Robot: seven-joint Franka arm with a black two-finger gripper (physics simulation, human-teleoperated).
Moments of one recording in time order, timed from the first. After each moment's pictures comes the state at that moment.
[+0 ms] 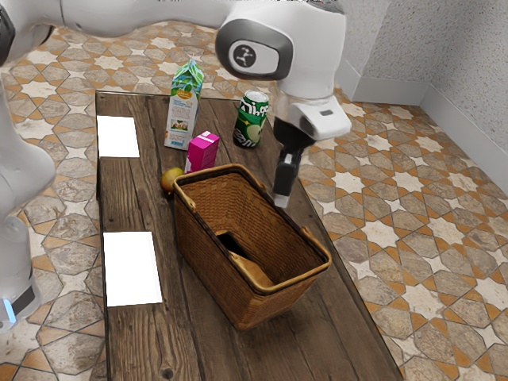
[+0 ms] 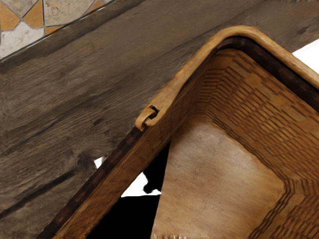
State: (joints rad) arm -0.78 -0.17 0.35 -1.74 0.08 1.69 0.05
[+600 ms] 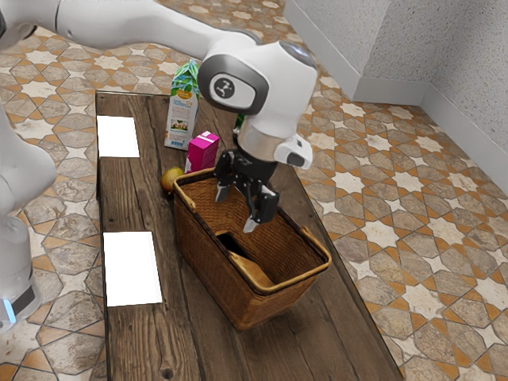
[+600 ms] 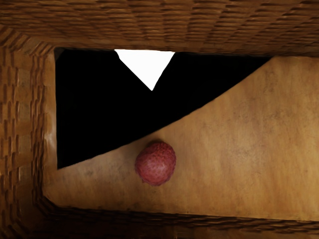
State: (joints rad) arm -0.80 -0.27 0.41 -2.02 0.03 1.66 -0.81
